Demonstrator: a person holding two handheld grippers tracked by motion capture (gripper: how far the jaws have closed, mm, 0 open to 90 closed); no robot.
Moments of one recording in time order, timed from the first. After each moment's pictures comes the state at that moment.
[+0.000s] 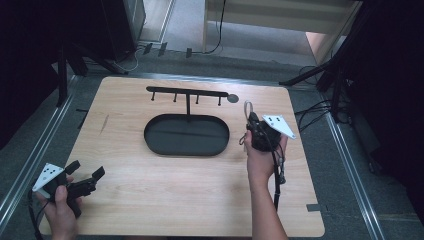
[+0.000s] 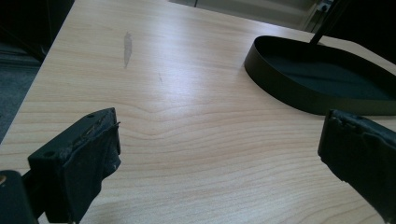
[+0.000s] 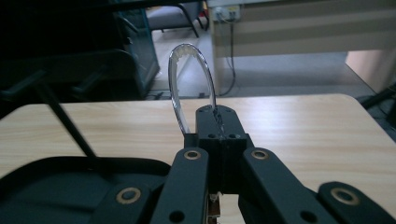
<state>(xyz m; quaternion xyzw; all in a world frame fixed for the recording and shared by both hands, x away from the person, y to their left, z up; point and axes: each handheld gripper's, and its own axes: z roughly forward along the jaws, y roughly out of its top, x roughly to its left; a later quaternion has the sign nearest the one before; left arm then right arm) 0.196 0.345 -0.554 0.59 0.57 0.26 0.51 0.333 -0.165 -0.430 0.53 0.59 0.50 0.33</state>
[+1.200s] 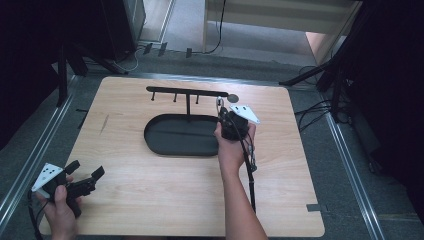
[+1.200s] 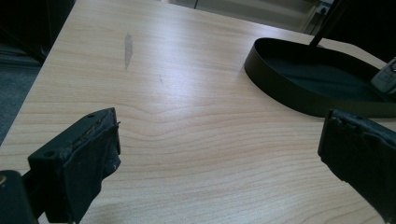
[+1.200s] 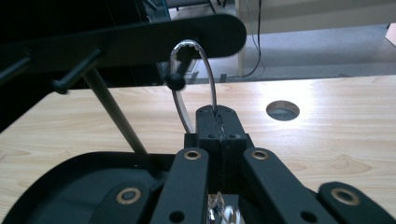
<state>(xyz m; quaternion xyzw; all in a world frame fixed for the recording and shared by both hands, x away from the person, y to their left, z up) 0.196 0.346 -0.554 0.59 0.57 0.26 0.51 0.365 -0.095 -0.445 0.55 0.62 0.49 0.28</state>
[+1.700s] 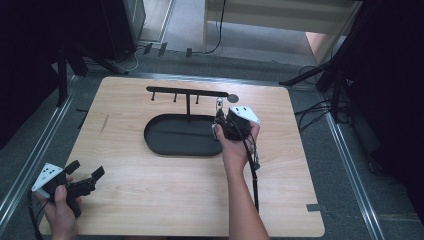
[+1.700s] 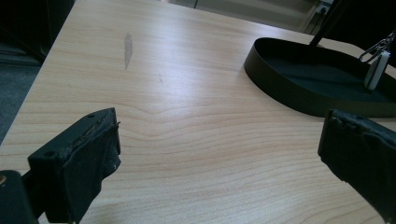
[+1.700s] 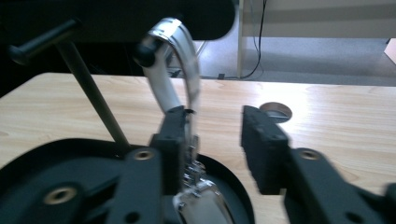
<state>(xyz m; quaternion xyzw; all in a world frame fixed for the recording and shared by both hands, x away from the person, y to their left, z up) 0.196 0.346 -0.554 0.59 0.57 0.26 0.51 0.372 -0.108 -0.456 0.52 0.64 0.48 0.30</state>
